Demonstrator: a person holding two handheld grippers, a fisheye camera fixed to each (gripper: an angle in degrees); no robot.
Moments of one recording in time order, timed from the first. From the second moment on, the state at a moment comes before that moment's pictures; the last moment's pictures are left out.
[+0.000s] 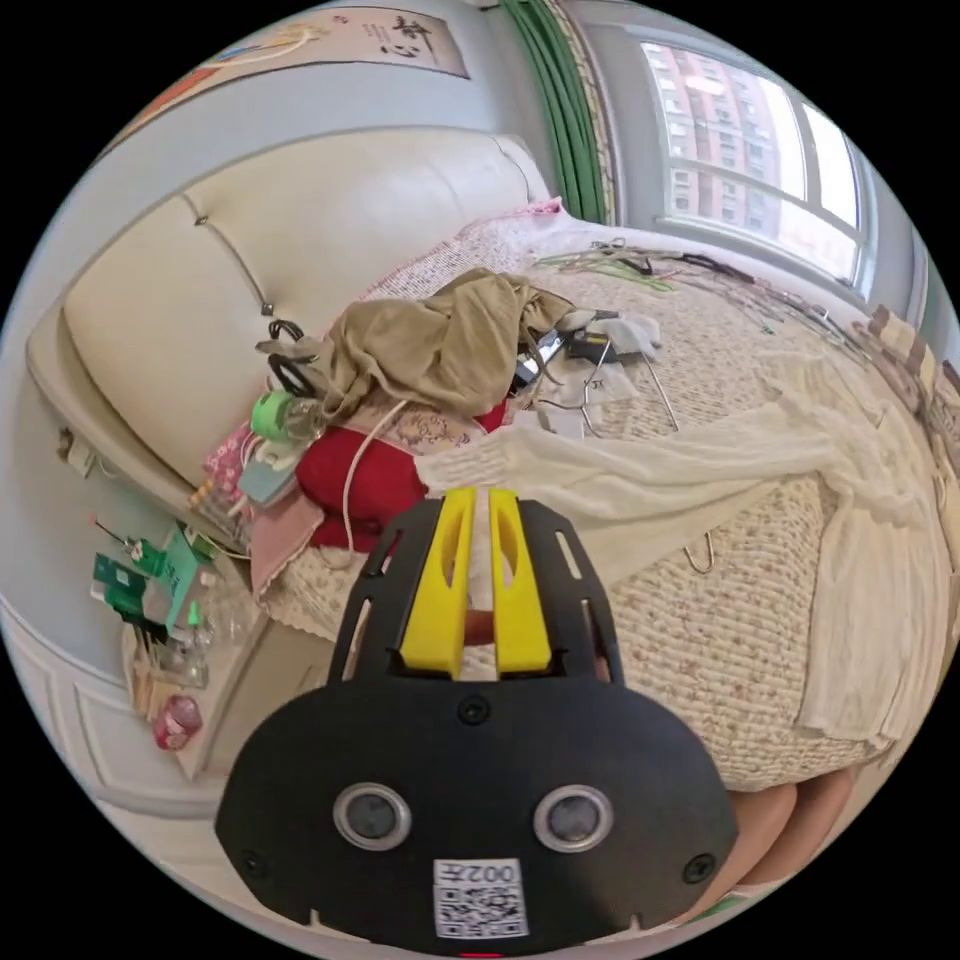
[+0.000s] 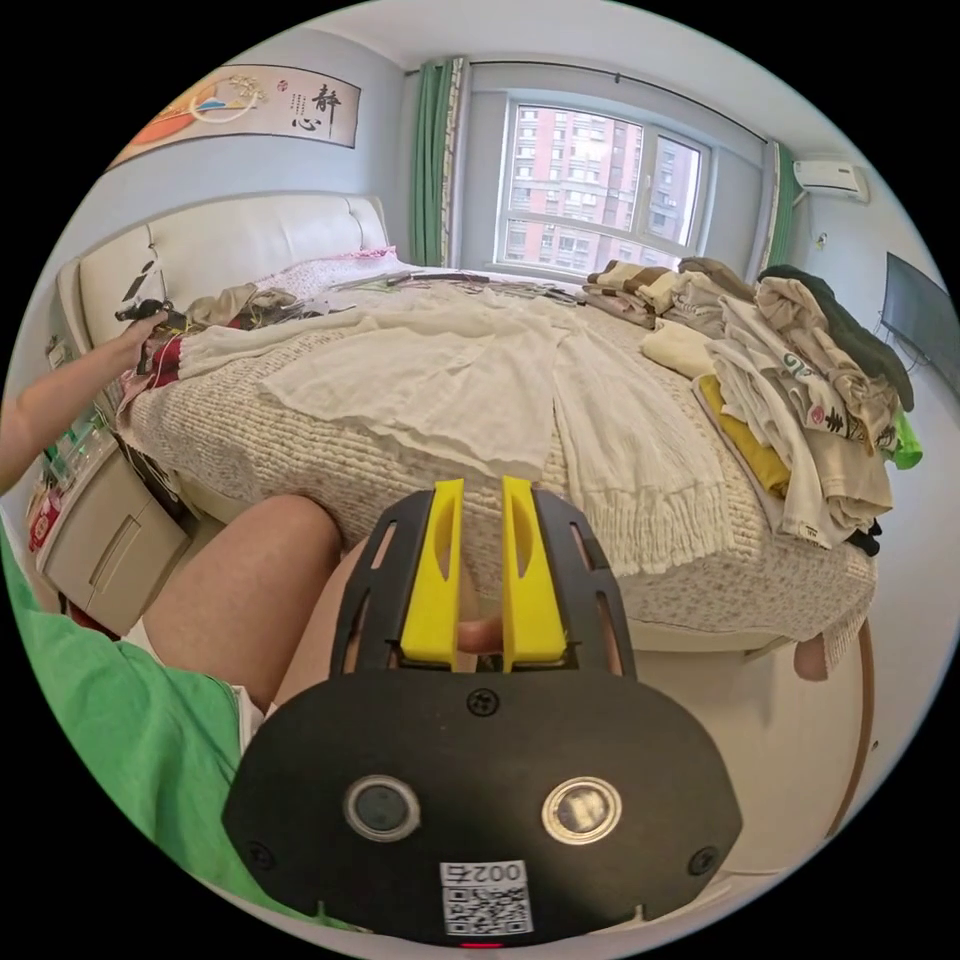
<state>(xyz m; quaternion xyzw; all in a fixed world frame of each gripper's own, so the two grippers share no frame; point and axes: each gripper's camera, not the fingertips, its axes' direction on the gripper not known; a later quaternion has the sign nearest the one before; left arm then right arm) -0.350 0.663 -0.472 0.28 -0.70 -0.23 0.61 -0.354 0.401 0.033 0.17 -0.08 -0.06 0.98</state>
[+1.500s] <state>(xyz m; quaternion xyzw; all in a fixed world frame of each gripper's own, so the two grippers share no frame) -0.347 0.726 -0.186 0.25 -0.59 0.05 0.77 -0.316 0.347 0.063 0.12 -0.08 0.00 0.99</state>
